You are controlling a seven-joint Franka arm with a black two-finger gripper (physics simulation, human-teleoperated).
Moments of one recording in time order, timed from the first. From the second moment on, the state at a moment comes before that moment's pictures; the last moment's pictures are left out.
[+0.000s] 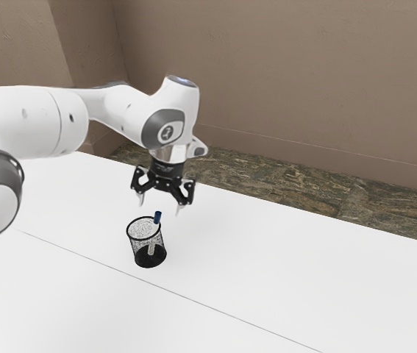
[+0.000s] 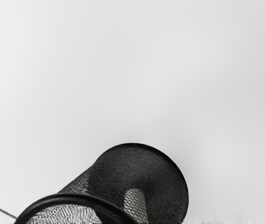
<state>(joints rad) -0.23 0.48 0.13 -1.59 0.13 1.80 -0.48</state>
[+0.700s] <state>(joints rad) -0.25 0.36 0.13 -1.79 0.17 1.98 -0.35</state>
